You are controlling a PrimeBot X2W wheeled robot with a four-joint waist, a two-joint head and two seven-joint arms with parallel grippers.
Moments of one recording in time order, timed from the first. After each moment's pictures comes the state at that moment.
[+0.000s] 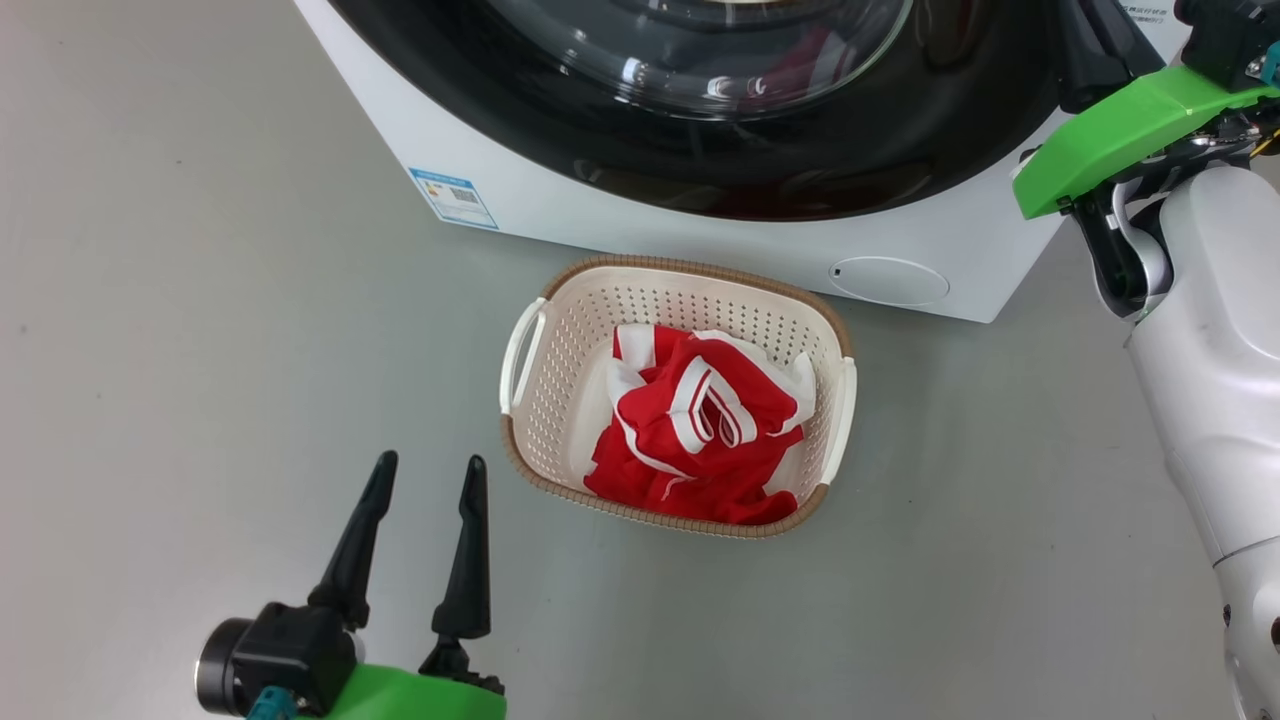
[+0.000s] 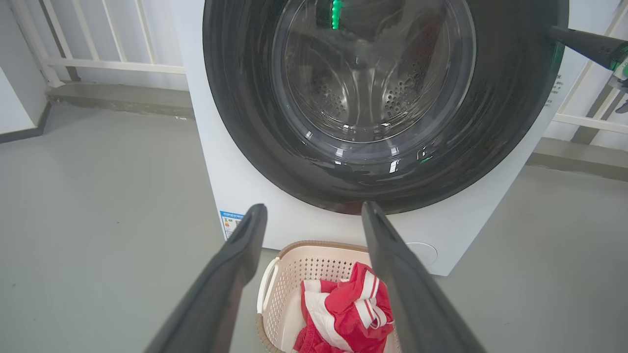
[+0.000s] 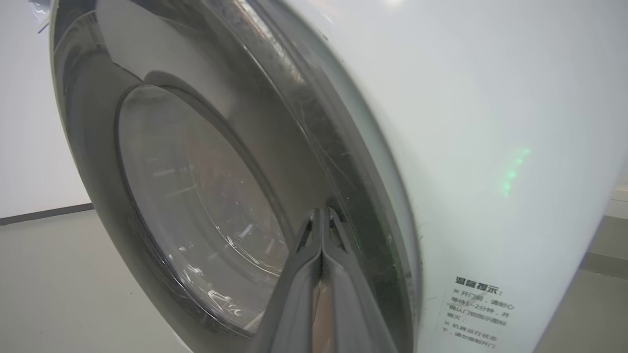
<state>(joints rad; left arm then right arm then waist) -0.11 0.08 -0.23 0.03 -0.28 0.09 -0.25 -1.00 -0.18 0.16 0.84 0.35 0.13 -0.25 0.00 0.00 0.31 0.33</state>
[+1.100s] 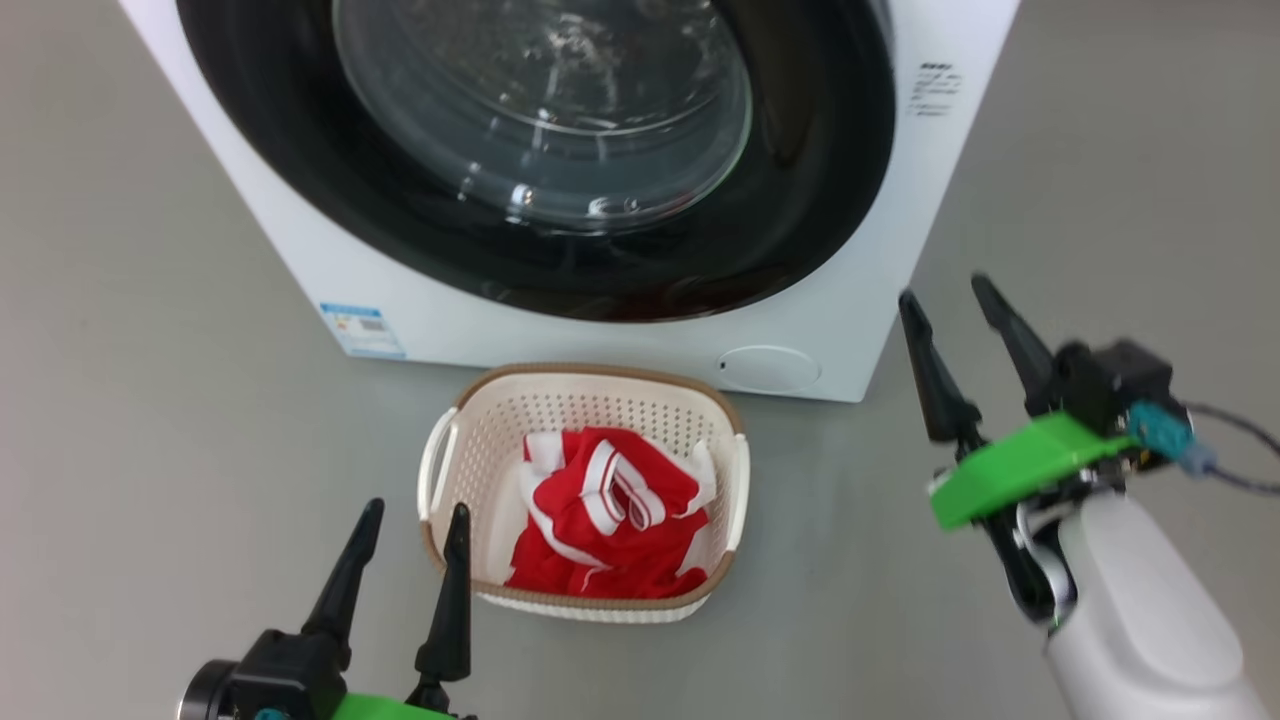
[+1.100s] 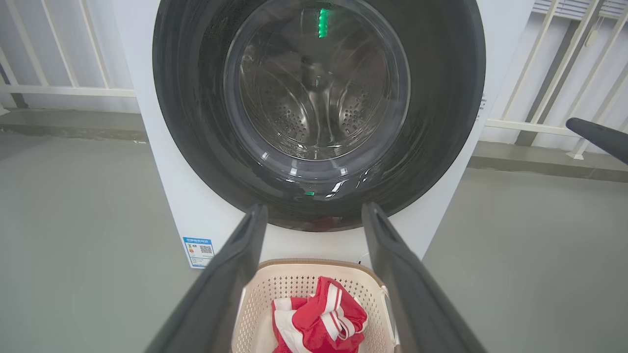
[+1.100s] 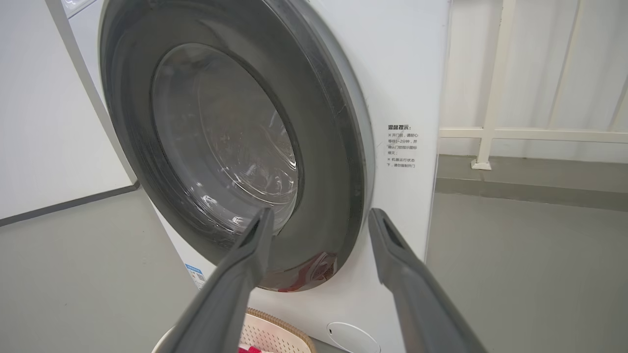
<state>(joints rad) -0.06 0.11 -0.22 0.05 -0.28 0.09 -0.22 -0.46 -0.08 0.12 0.52 0.35 0.13 -0.26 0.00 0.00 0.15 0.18</state>
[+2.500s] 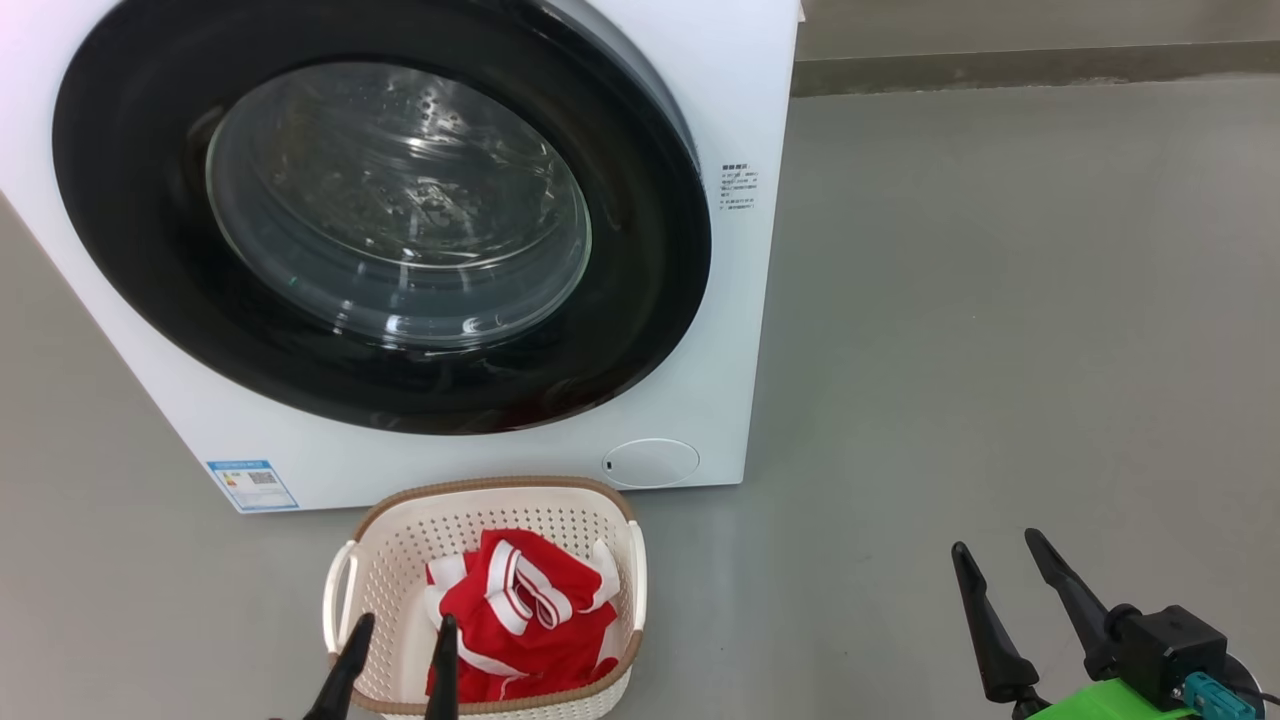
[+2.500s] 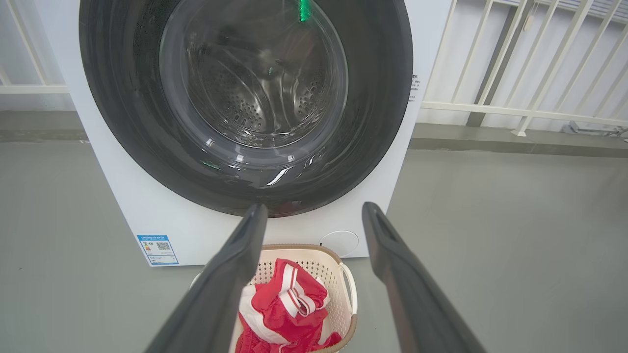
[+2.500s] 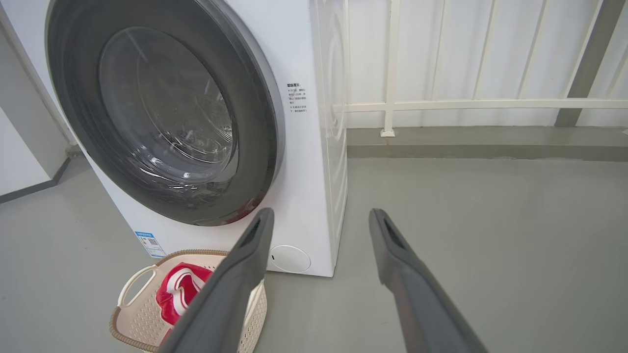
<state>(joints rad) 0.10 0.15 -0.24 0.04 -0.30 0.14 -0.18 0.12 -0.04 -0.01 0.09 0.25 0.13 -0.14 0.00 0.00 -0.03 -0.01</state>
